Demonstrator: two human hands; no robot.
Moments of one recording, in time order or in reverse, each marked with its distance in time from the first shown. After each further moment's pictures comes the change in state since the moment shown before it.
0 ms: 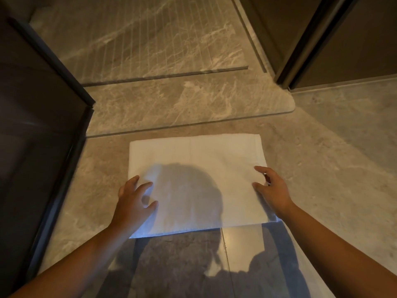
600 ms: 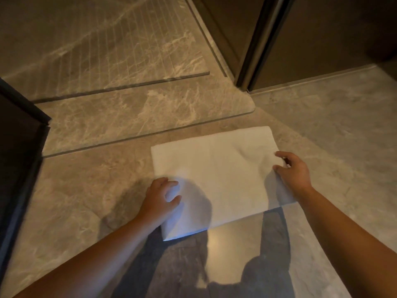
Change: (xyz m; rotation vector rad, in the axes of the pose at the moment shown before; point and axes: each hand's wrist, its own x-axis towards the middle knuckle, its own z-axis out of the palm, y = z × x) left_hand 0.010 0.122 0.036 -0.255 -0.246 0.160; right_hand 0.018 0.013 -0.115 -0.094 0.371 0.035
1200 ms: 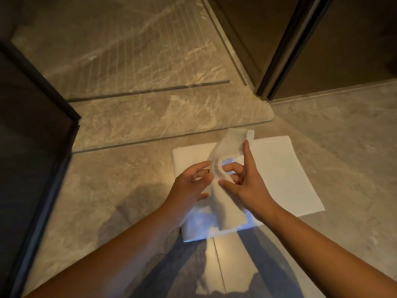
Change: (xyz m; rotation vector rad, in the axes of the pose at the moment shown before) left_hand -0.012 0.057 -0.039 -0.942 -0.131 -0.052; right_hand -0.104 -0.116 0.080 0.326 -0.528 -0.301
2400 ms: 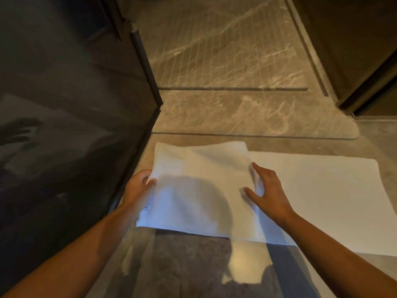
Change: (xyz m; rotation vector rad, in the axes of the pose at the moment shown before) left_hand -0.080 -0.032 -0.226 0.521 0.776 -0.066; right_hand 0.027 0.041 0.086 -0.510 -0.141 -0.131
